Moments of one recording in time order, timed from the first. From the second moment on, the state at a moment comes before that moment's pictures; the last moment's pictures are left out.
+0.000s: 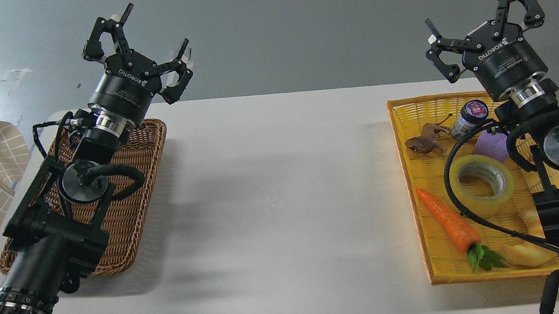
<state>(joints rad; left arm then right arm) -0.56 0.18 -1.32 -0.97 0.23 -0.49 -0.06 0.51 0.00 1.71 1.00 -0.34 0.49 -0.26</state>
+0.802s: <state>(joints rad) -0.56 0.18 -1.32 -0.98 0.23 -0.49 -0.06 0.51 0.00 1.72 1.01 -0.34 0.49 -0.26</state>
